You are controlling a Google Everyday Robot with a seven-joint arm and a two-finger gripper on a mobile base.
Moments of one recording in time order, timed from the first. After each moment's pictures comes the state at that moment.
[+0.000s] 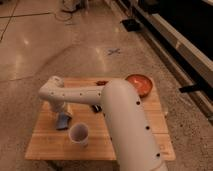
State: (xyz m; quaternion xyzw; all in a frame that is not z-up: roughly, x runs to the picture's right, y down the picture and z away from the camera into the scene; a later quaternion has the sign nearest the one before) arm -0.266 0.155 0.879 -0.21 -0.26 -0.69 0.64
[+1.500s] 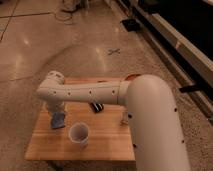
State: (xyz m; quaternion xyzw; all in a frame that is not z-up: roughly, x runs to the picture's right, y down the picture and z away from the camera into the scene) arm -0.267 0.119 0.766 -0.09 -0.28 -0.71 0.63
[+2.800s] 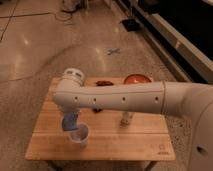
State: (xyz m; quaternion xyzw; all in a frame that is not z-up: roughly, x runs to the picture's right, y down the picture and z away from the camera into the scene) arm -0.168 0.106 0.682 -0.07 -0.24 -0.70 0.67
